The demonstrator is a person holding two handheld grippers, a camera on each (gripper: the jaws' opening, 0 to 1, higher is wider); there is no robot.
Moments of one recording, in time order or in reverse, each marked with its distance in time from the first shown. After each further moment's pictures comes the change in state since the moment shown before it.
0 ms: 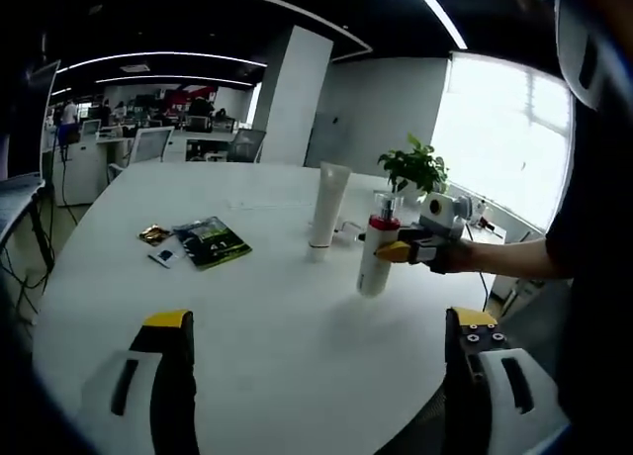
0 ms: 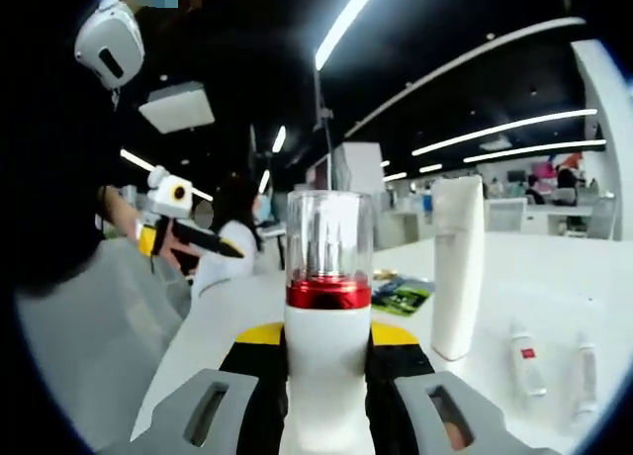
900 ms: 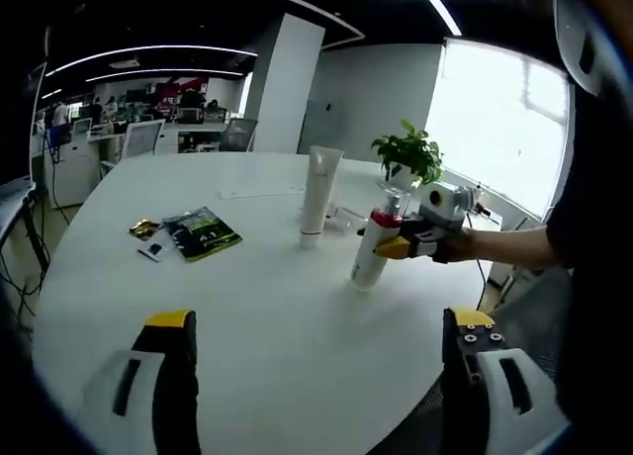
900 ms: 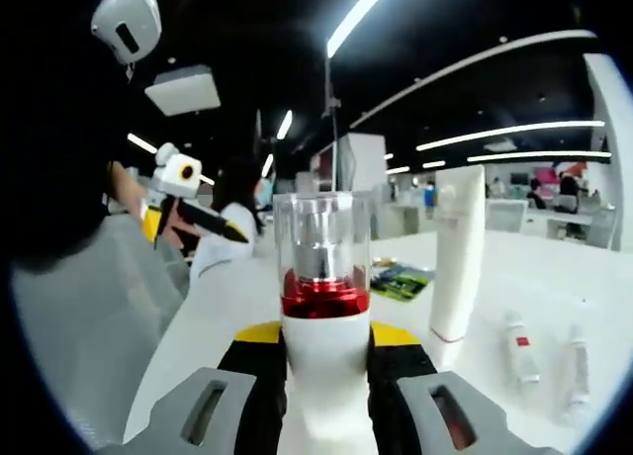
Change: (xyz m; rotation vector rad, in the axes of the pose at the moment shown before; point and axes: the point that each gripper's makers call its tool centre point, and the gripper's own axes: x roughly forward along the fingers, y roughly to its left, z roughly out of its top) left arm 0.007 -0.010 -0.009 0.031 0.057 -0.020; right arm -0.012 0.009 -0.012 -0.054 0.060 0.004
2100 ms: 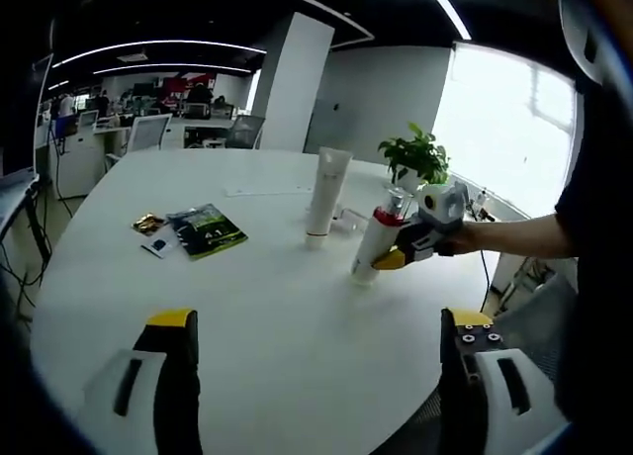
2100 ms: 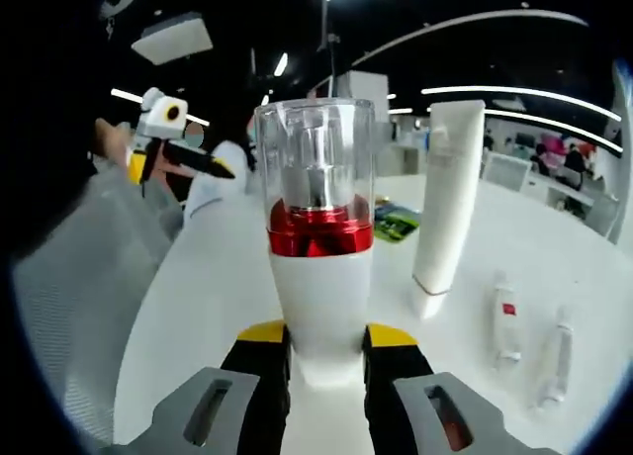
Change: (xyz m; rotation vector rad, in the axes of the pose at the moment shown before) left arm 0.004 0.008 0.003 -0.040 0.003 0.016; right arm -0.007 -0.036 -0.041 -0.022 0.294 -0.007
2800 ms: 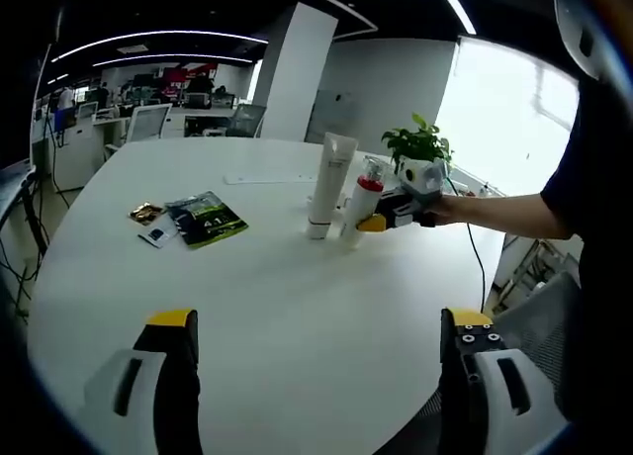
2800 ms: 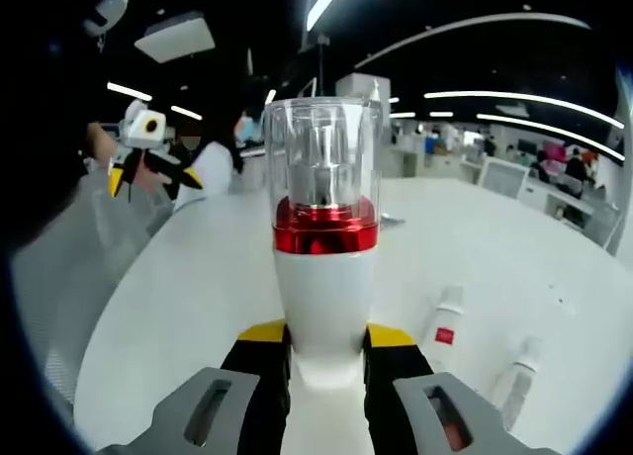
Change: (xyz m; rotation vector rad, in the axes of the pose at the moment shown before) left arm 0.010 0.004 -0.011 -0.013 0.048 0.001; right arm 0.003 -0.074 0.003 -0.029 -0.014 -0.004
